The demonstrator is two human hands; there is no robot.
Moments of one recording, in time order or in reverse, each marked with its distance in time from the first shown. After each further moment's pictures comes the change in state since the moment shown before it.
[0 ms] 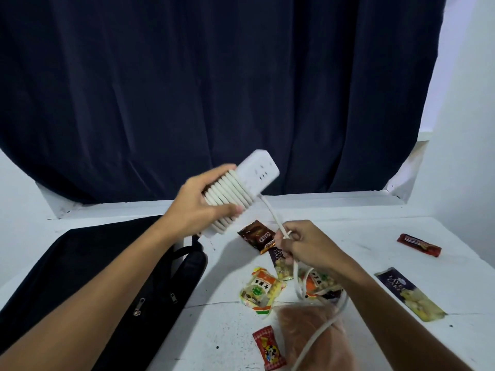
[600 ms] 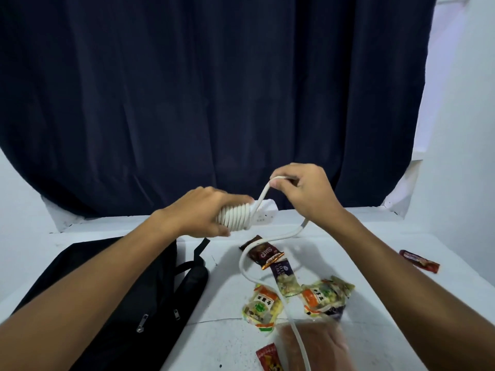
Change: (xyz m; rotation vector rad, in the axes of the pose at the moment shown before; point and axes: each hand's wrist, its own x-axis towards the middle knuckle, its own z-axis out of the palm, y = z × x) left_hand 0.034 0.005 -0.024 1.014 -0.359 0.192; right_hand 0.033 -0.092 -0.034 -0.303 0.430 -0.593
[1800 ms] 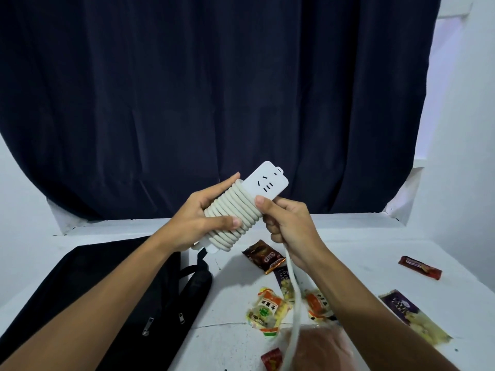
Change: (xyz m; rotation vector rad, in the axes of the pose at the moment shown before) left_hand -0.034 0.006 0.007 -1.319 0.246 0.023; right_hand -0.037 -0.036 0.038 0.824 -0.083 0.509
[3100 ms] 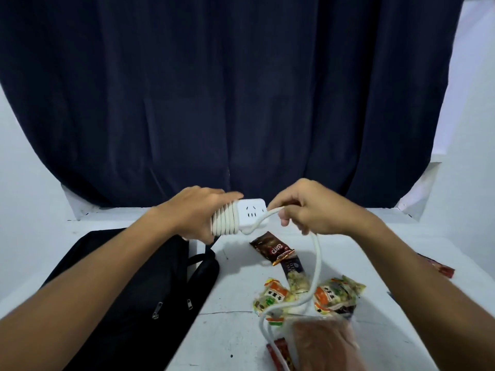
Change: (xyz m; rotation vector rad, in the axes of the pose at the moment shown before) left_hand 0.008 0.002 -0.028 1.479 -0.283 -0.079; right_hand 0.008 -0.046 -0.022 -0.982 -0.391 -0.081
